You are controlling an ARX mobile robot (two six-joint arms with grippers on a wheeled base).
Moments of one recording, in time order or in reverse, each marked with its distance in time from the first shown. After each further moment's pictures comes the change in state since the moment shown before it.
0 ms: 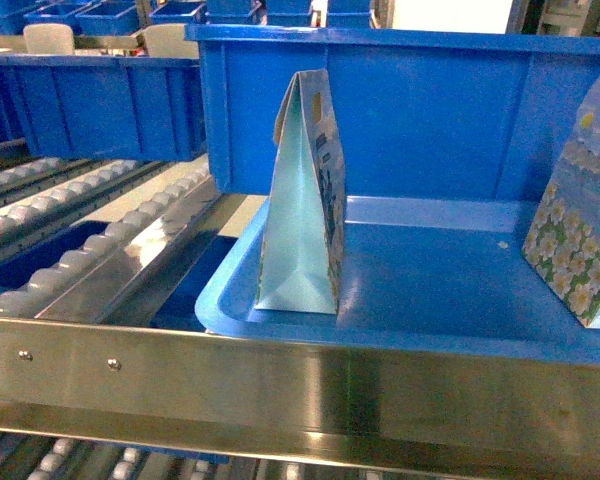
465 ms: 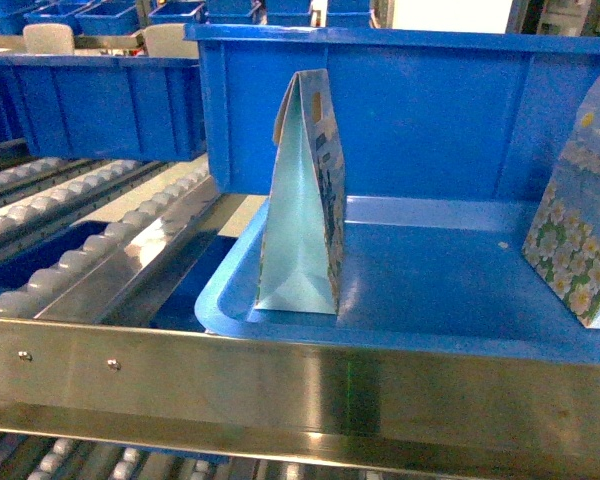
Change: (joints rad) left arm 0.000 0.000 0.000 0.000 0.000 0.000; right arm 0.042 0.092 0.073 0.000 0.007 -0.019
